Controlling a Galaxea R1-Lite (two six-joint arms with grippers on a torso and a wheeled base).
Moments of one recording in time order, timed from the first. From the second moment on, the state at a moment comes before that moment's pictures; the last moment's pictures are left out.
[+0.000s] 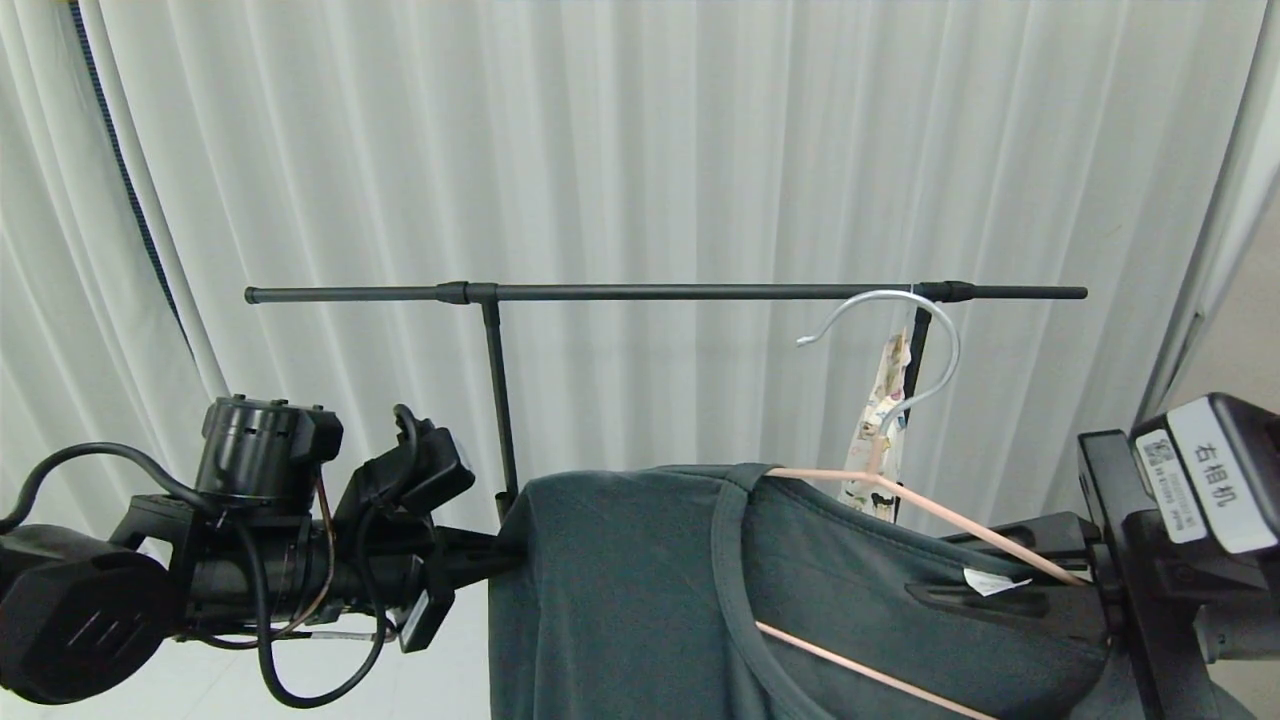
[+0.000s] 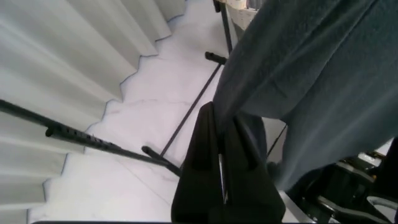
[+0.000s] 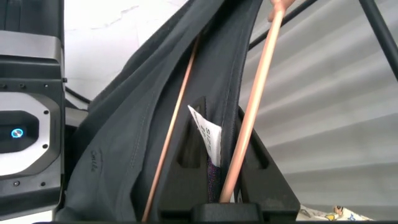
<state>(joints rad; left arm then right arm) -0.20 1.63 -0.59 -0.34 -0.62 0.61 0.81 1.25 -0.90 0.13 0.39 -0.61</state>
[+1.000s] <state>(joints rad) -0.14 1.49 -0.48 -0.39 -0.61 0.61 0.75 1.24 -0.85 0.09 0.34 -0.58</state>
